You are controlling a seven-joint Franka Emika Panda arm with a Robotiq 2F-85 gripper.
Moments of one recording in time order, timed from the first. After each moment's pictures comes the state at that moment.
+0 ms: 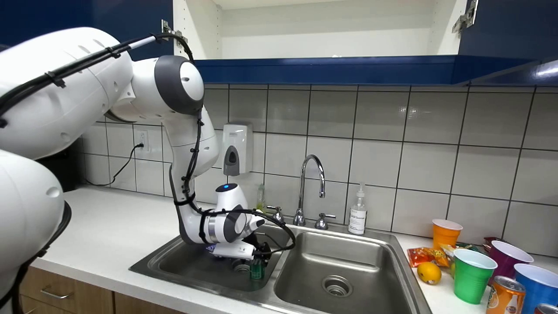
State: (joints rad) arm 0.16 0.90 -0.25 -2.01 -0.02 3.25 0.04
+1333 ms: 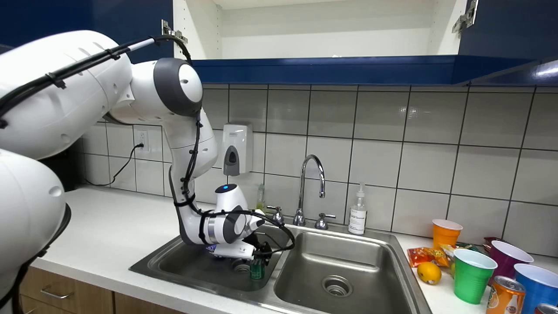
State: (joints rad) arm 0.18 0.92 -0.26 -1.99 0.01 3.27 0.04
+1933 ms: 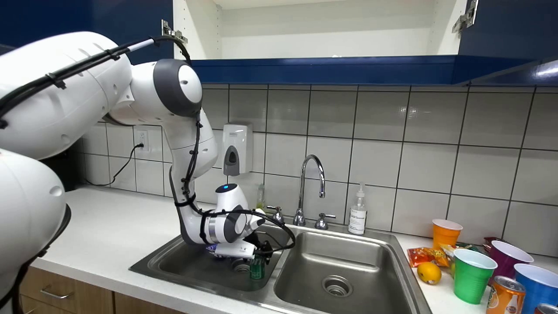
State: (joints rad) arm 0.18 0.93 -0.27 -1.98 0.01 3.27 0.04
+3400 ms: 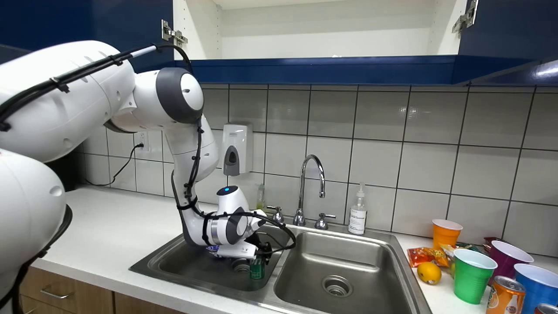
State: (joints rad) arm 0.18 0.97 -0.27 -1.92 0.01 3.27 0.04
